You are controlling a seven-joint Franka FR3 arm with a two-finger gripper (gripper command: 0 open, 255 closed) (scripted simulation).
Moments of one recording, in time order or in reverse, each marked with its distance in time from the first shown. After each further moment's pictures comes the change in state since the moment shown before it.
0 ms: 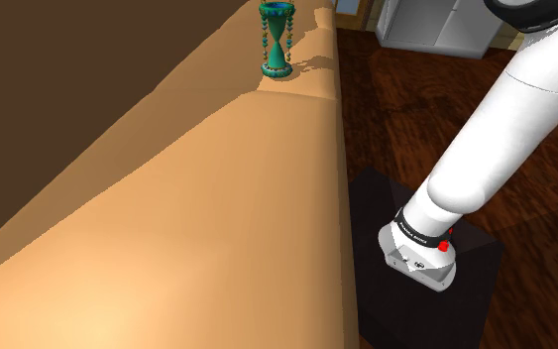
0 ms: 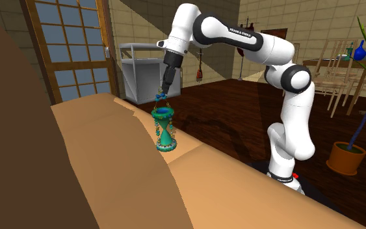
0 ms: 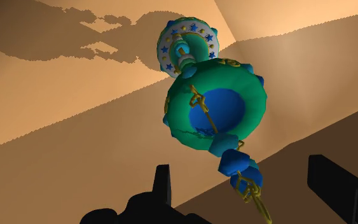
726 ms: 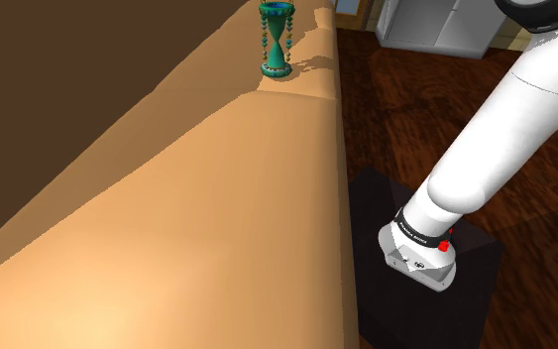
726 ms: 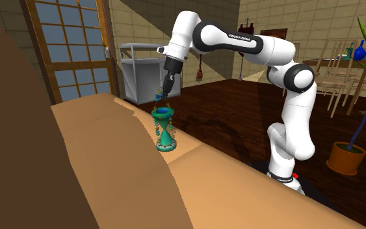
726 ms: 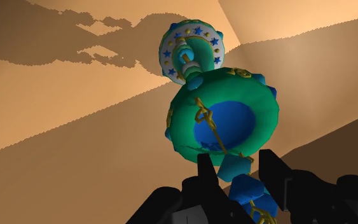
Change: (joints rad) arm 0.001 -0.035 0.001 -0.107 -0.003 0.075 -0.007
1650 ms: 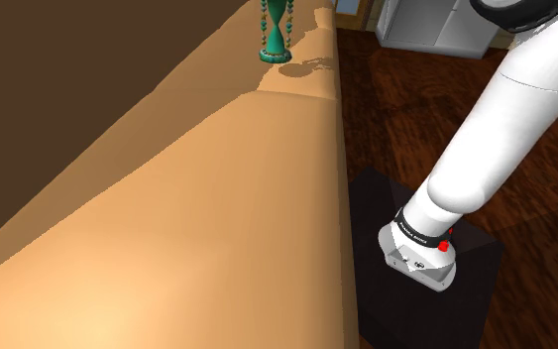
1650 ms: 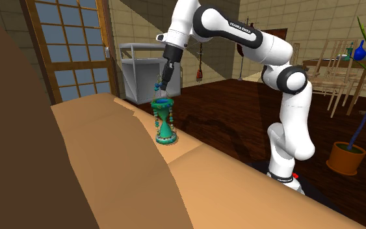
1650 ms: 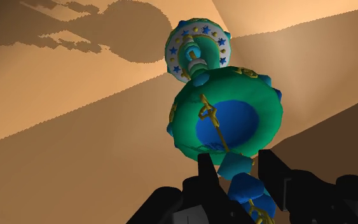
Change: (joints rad) arm -0.004 0.083 -0.003 0.234 0.008 -0.153 0.012
